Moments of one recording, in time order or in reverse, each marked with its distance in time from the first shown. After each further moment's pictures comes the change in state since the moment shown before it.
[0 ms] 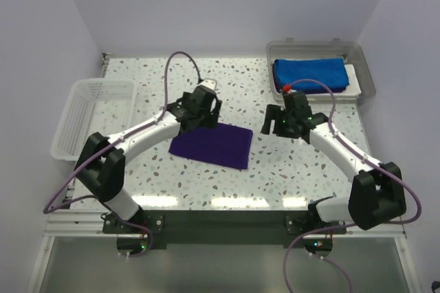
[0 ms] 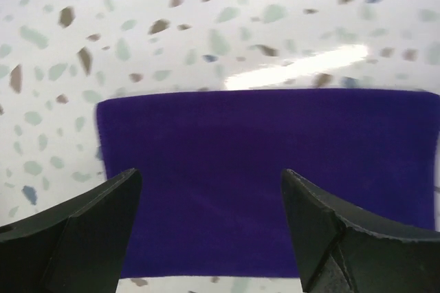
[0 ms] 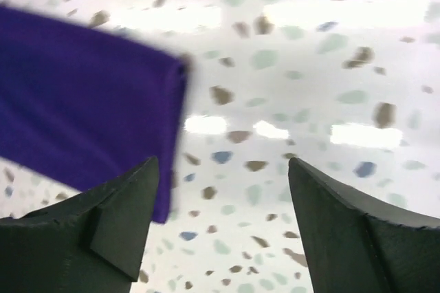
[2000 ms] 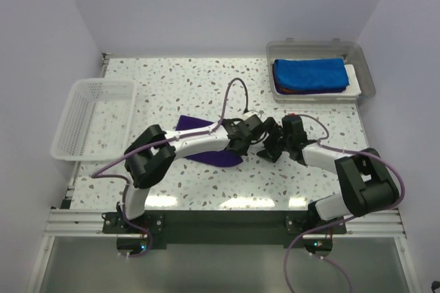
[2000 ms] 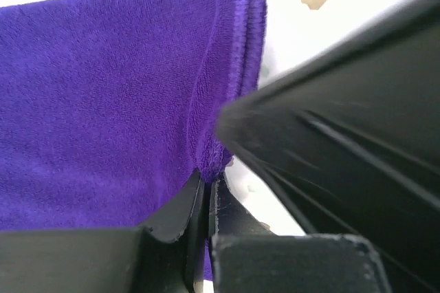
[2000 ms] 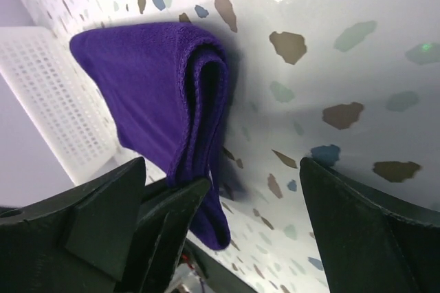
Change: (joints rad) left arm -0.389 0.376 0.298 -0.201 0.035 -0.247; right arm -0.070 0.093 -0.410 0.611 -0.326 0.666
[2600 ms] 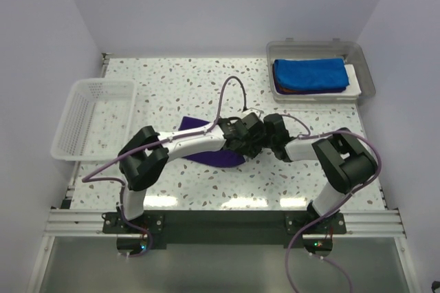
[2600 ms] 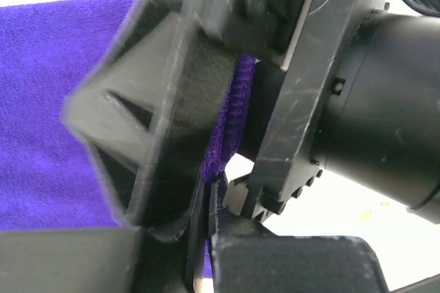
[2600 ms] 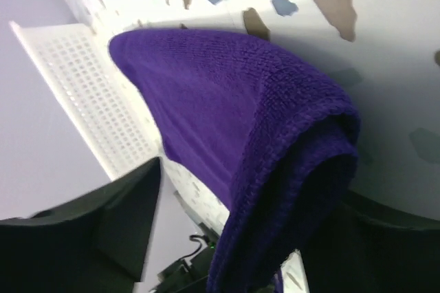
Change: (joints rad) left arm 0.013 -0.068 -0.022 0.039 0.064 -0.043; right arm 0.157 0.245 0.073 0.290 0.032 0.278
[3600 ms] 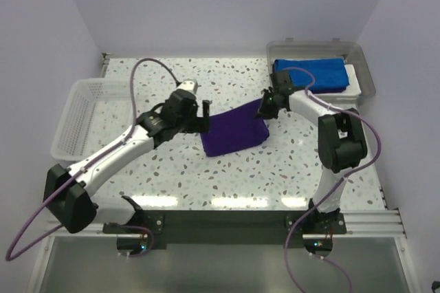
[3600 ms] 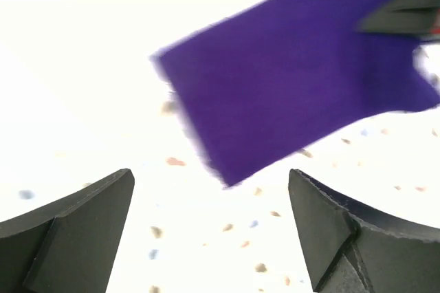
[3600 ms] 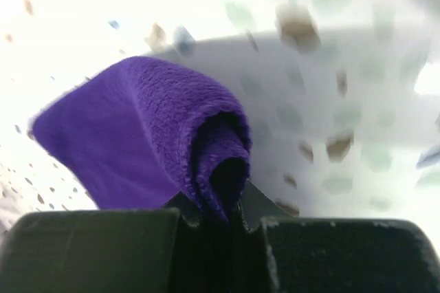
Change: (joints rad) left arm 0.298 -0.585 -0.333 0.043 0.035 0.071; right arm -0.195 0.177 0.647 -0.847 0.103 -0.742
